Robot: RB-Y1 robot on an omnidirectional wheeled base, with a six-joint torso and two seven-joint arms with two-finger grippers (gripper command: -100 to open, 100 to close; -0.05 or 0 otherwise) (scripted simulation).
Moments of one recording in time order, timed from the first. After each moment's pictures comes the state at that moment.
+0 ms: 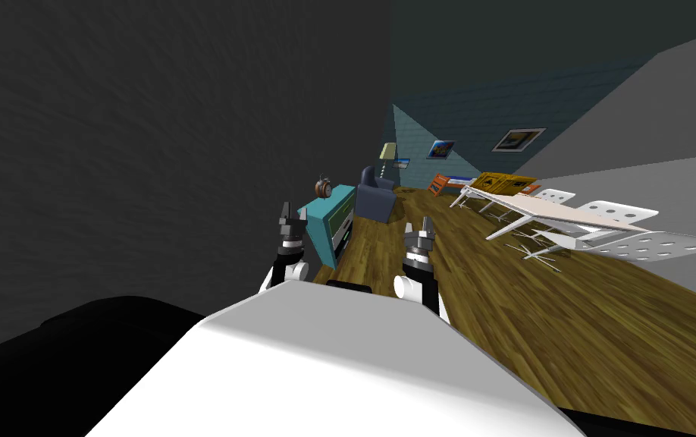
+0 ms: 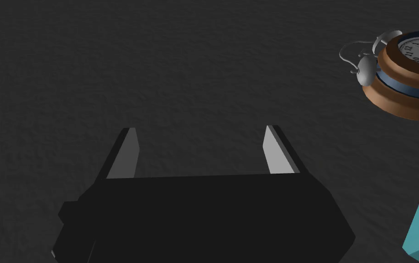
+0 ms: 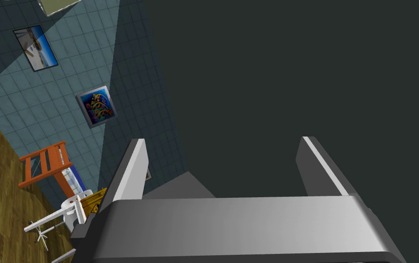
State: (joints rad) left arm 0.46 0.04 -0.05 -2.22 0.02 -0.58 0.08; right arm 0.46 0.03 0.04 -2.21 -0.05 -0.37 -0.03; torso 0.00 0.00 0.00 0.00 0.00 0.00
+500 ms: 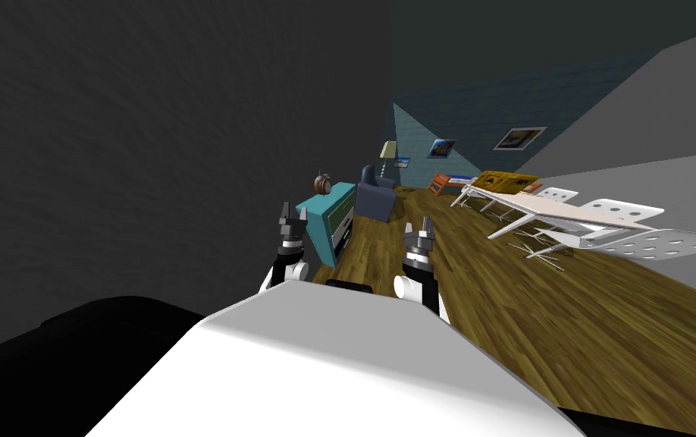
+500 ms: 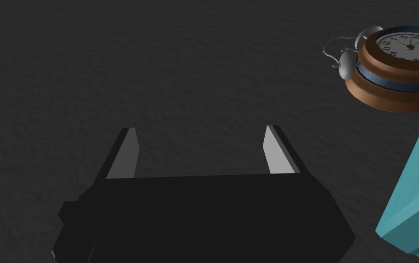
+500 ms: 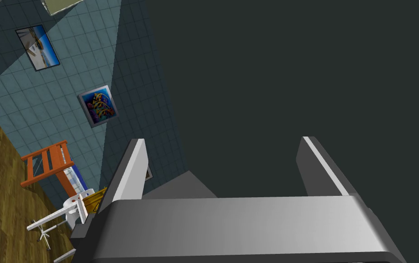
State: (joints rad) left arm 0.46 0.04 -0.05 -2.22 0.02 -0.58 0.08; right arm 0.46 0.03 0.04 -2.21 -0.05 -0.37 -0.03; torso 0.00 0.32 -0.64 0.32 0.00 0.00
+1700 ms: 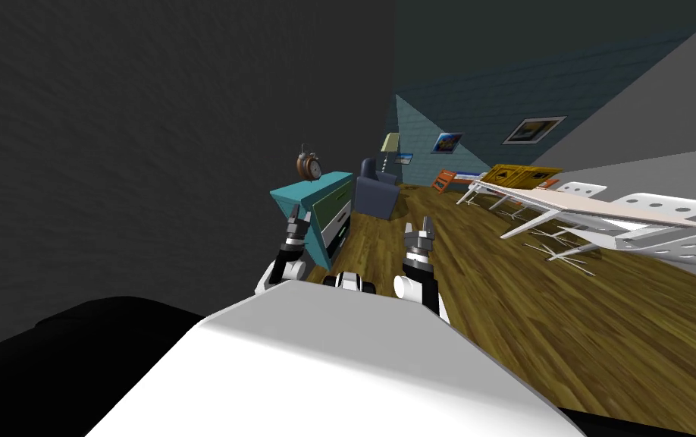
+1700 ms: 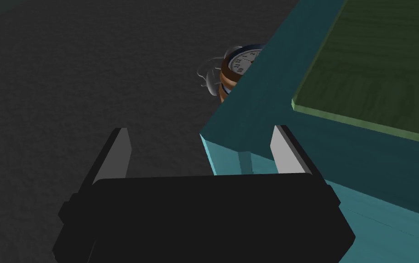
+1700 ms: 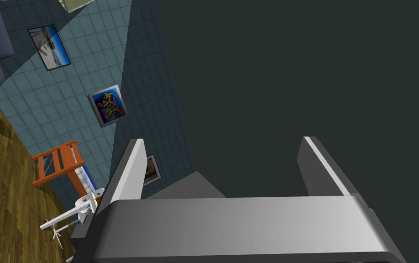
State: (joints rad) left arm 0.42 0.14 -0.02 -2.16 0.02 -0.47 0.07; right arm 0.46 0.03 0.04 -2.21 -0.05 -0.37 -0.03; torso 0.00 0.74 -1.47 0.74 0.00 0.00
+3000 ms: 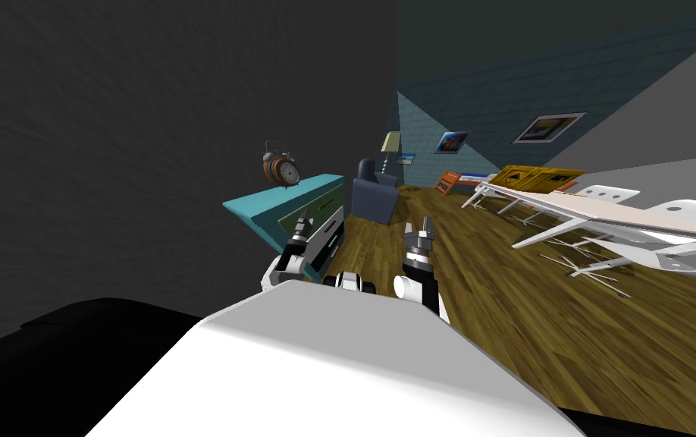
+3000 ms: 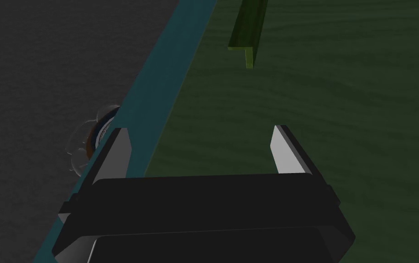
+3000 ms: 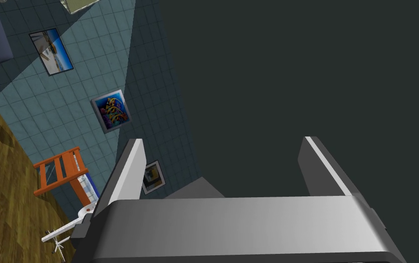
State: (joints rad) left arm 0.34 0.15 0.03 -2.03 0.03 -0.22 0.03; right arm 0.46 0.03 0.04 -2.21 -0.05 -0.37 -0.03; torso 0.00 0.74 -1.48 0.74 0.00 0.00
